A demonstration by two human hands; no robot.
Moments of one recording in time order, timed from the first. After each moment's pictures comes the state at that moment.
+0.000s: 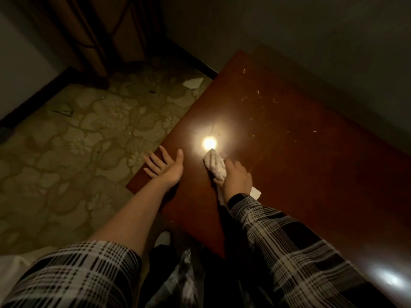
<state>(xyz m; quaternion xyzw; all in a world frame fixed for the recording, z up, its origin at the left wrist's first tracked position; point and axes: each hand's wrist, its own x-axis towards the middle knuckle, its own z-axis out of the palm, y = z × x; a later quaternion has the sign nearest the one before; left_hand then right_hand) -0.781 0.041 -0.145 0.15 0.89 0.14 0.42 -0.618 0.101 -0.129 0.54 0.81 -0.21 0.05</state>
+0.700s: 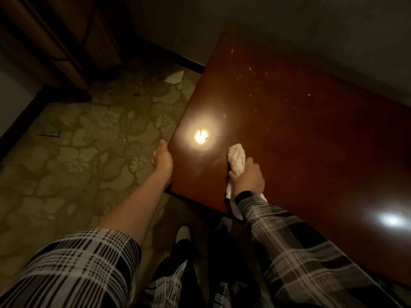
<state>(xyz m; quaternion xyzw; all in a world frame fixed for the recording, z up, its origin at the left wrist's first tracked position) -0.851 0.009 -0.195 0.08 0.79 0.39 0.46 -0.640 0.021 -0.116 0.75 0.61 -0.23 0.02</state>
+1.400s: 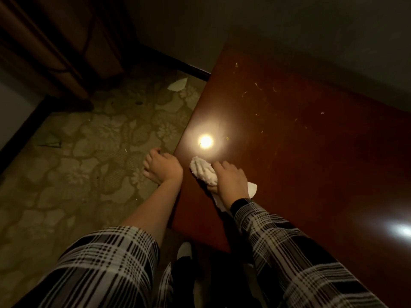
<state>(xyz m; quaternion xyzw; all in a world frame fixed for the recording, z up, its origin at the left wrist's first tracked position) -0.841 0.080 -0.165 0.11 0.94 0.26 0.20 -0.683 0.087 -0.124 0.49 0.85 -0.20 0.07</state>
